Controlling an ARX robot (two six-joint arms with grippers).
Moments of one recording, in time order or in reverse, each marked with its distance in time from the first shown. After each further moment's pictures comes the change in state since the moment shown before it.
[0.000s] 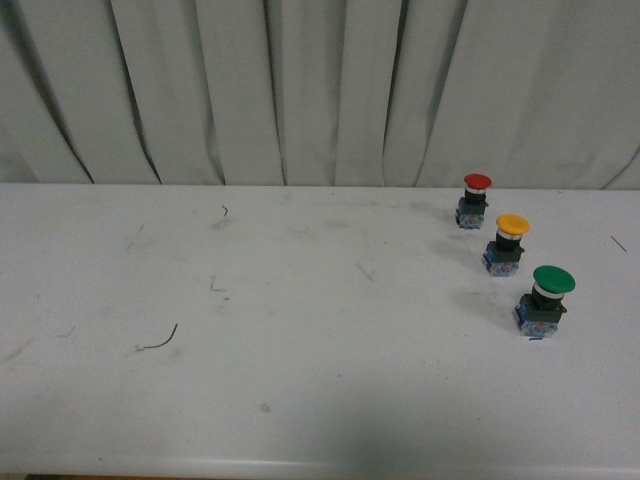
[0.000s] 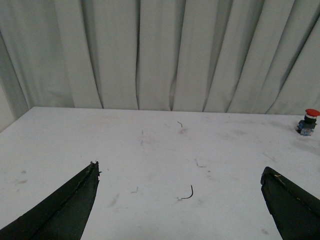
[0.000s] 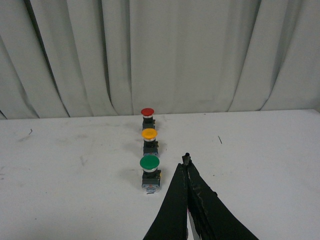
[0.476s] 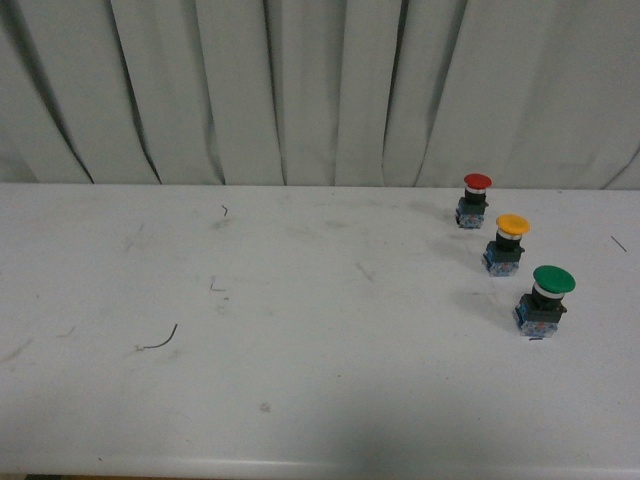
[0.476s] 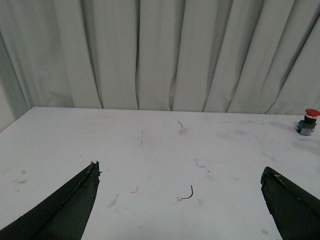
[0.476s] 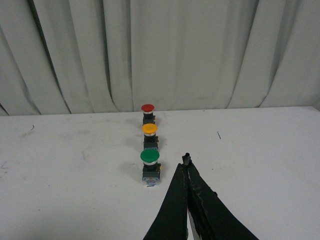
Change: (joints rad) left arm 0.000 0.000 0.000 0.000 0.000 0.000; right arm 0.000 -0.219 0.000 -0.227 0.002 0.000
